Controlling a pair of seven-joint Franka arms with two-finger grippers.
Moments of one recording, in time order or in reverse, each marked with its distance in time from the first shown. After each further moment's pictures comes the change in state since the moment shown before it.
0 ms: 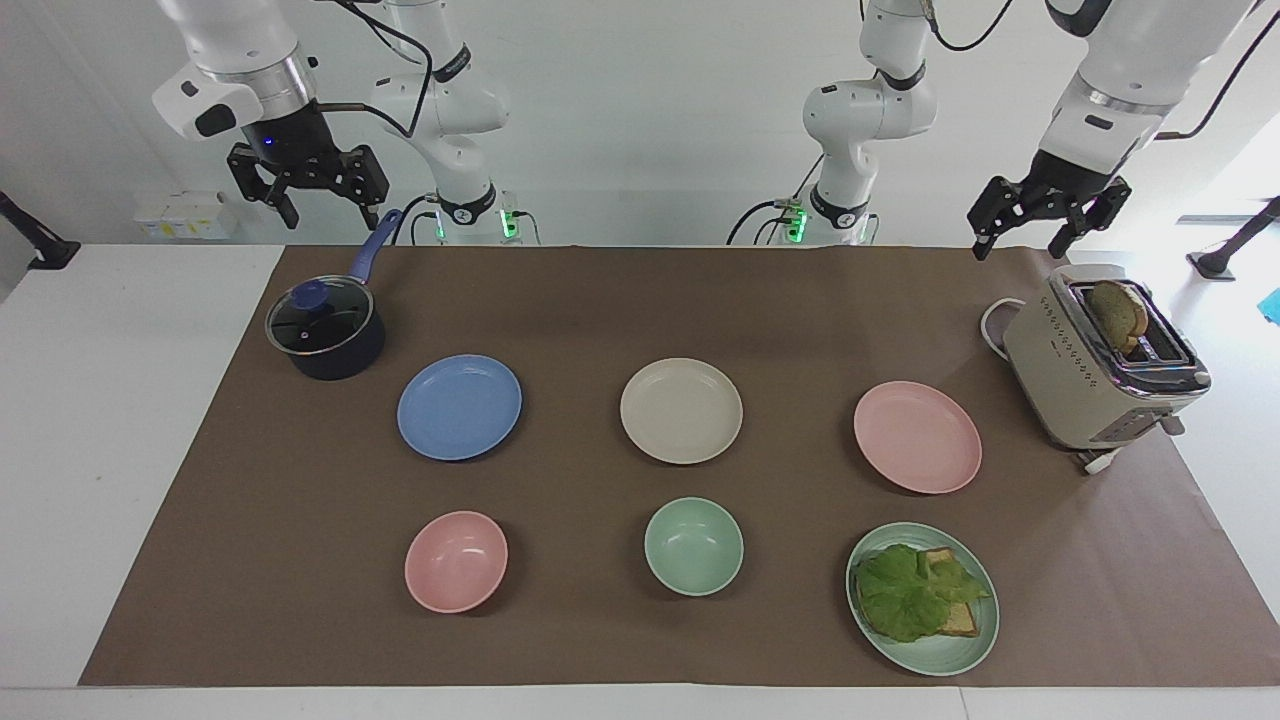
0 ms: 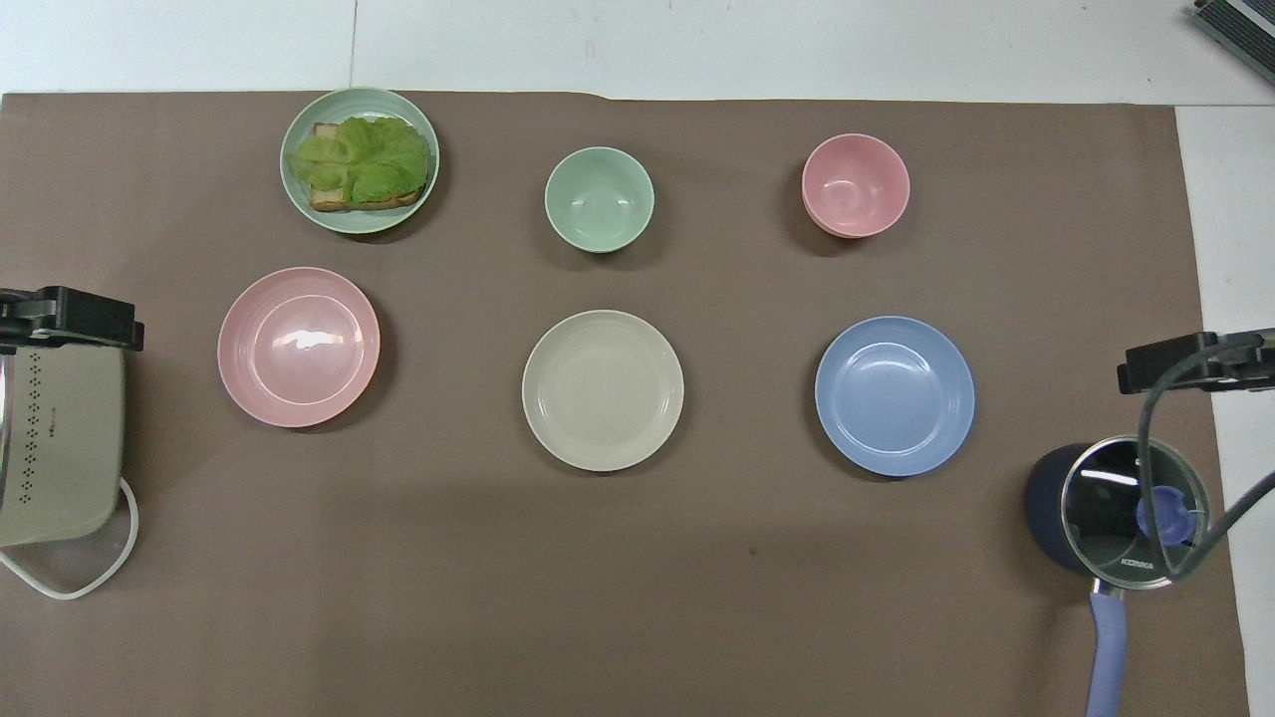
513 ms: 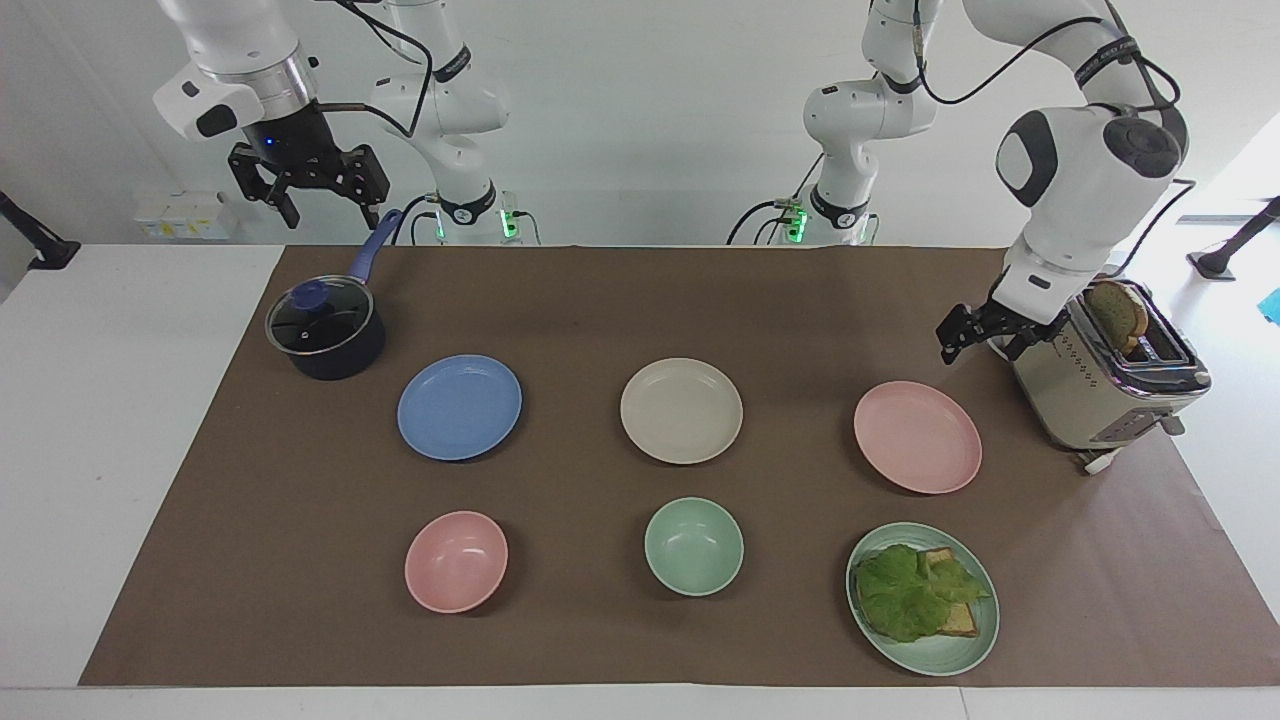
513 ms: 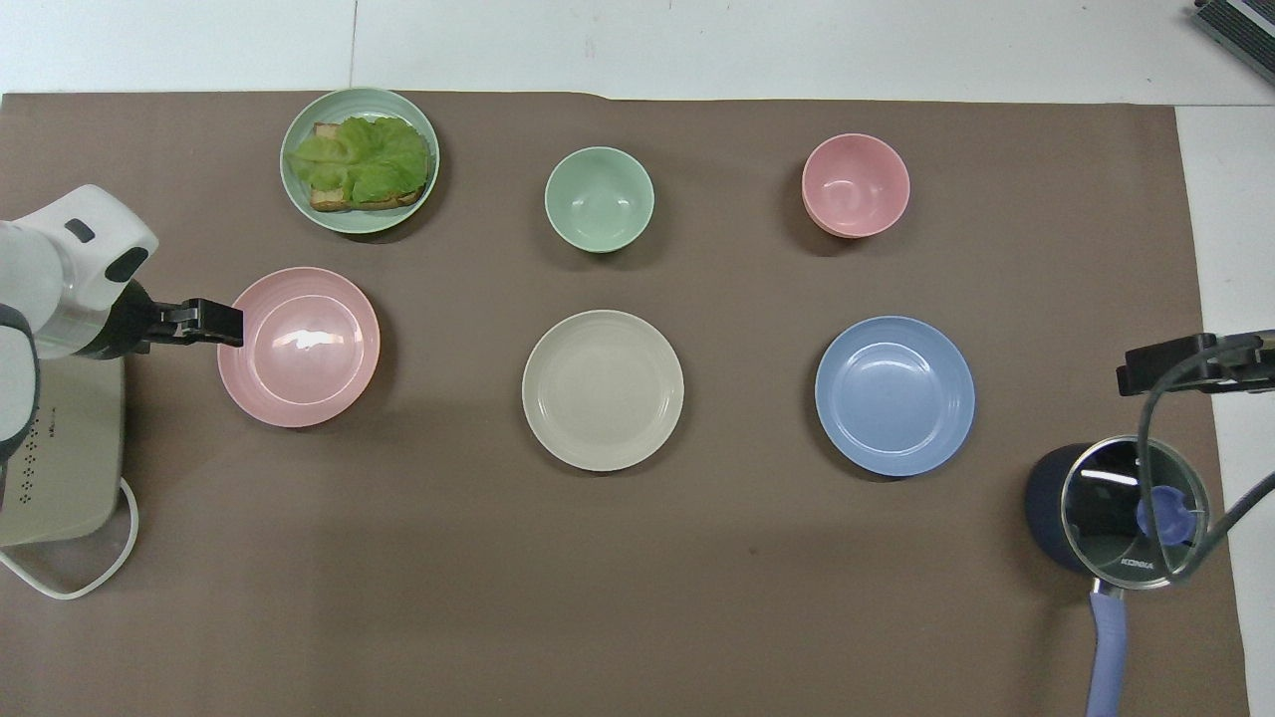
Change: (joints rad) left arm 0.034 0.113 0.005 -0.292 -0.001 0.395 -0.008; right arm 0.000 0.000 0.000 0.000 0.000 -0.005 0.000
